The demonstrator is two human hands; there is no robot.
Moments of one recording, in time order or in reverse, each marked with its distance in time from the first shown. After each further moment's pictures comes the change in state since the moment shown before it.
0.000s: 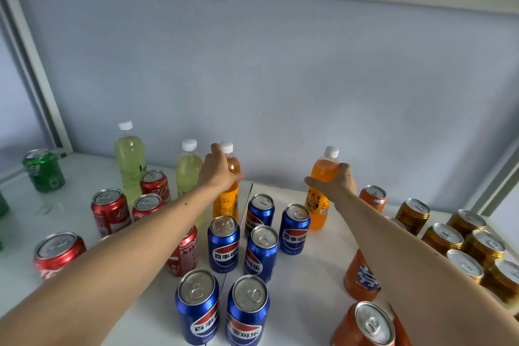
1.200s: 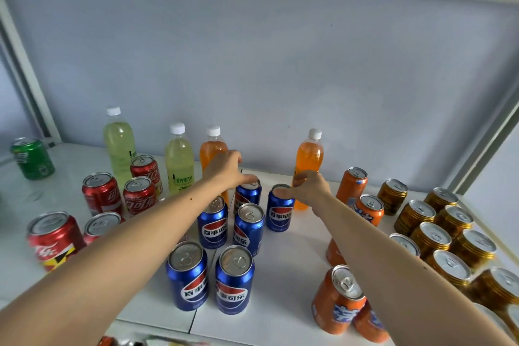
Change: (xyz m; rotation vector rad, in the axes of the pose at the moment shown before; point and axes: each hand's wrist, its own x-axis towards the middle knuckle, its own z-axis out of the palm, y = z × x) left_hand -0.037 0.017 0.021 0.136 -0.220 0.196; right_hand -0.061 0.017 0.005 0.028 -0.279 -0.033
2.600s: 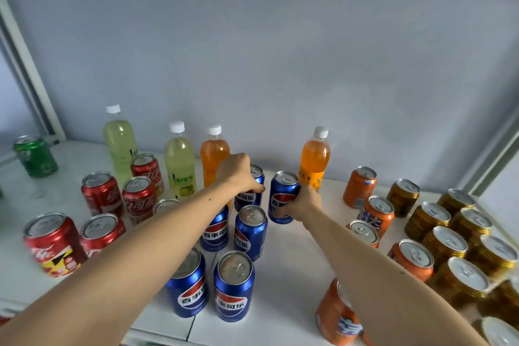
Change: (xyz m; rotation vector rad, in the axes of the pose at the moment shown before) left_hand 0.006 0.024 0.013 0.175 -0.074 -0.120; right_hand 0.008 0.019 0.037 -0.103 0.031 -0.007
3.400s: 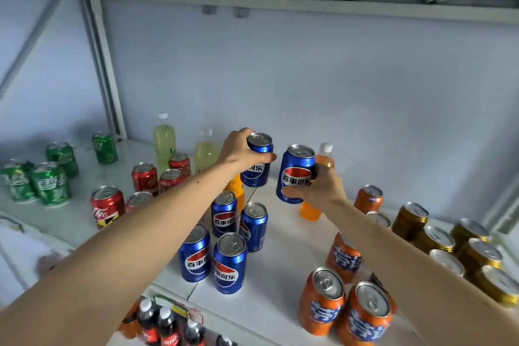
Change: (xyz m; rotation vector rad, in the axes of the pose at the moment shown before) left_hand -0.069 0.033 -0.070 -0.509 0.343 -0.025; right_hand -0.068 -0.029 -0.094 0.147 -0.060 -0.424
